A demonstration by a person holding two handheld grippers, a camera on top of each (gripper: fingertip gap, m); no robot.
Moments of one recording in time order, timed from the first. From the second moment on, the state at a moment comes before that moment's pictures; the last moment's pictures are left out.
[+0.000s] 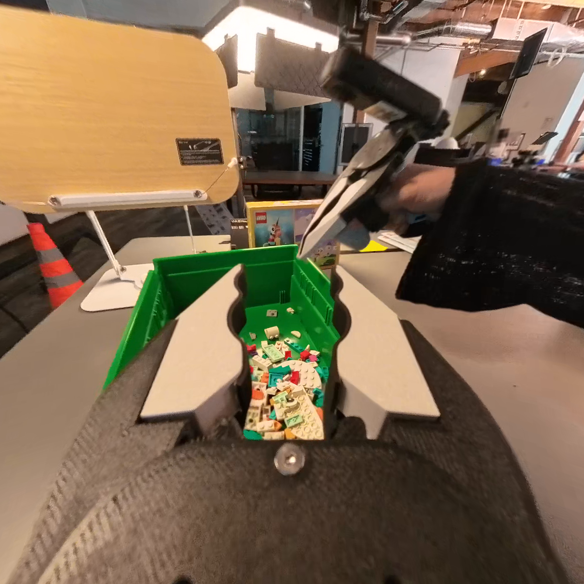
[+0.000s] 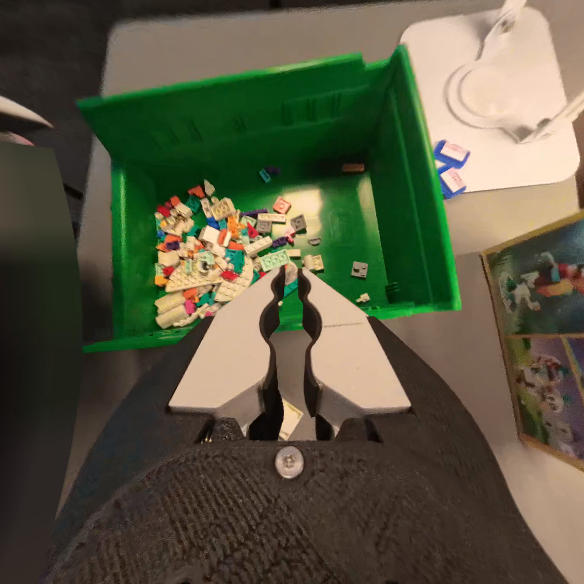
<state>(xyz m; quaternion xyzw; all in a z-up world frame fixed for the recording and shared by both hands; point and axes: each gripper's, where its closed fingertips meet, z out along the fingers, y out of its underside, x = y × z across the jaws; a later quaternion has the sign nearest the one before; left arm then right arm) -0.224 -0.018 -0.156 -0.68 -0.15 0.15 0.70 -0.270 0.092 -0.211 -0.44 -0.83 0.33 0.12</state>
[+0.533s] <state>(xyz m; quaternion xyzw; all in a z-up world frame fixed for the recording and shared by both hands) -0.214 -0.013 -0.155 -0.68 -0.13 0.18 0.70 -0.236 0.121 -0.202 -0.44 -0.78 0.38 0.22</state>
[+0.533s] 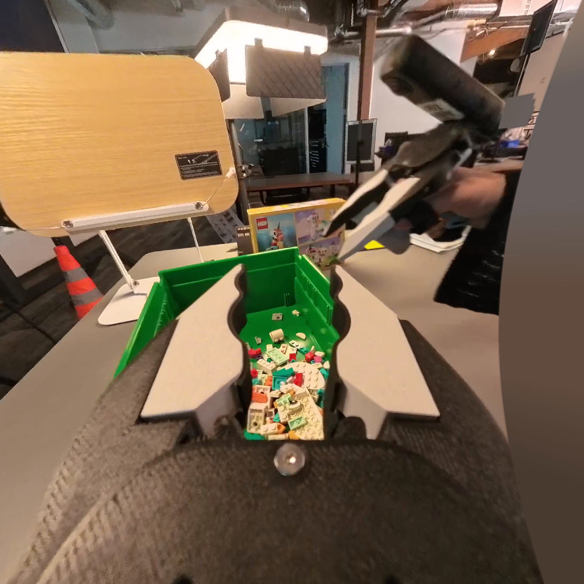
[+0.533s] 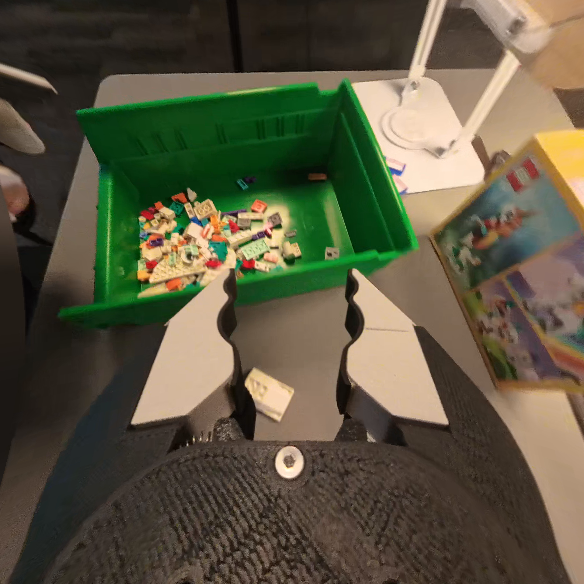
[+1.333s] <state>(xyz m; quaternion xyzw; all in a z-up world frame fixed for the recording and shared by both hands) -0.037 0.092 -0.148 -0.69 0.13 0.06 0.71 -0.144 0.162 -0.327 -0.27 -0.92 0.24 0.17</state>
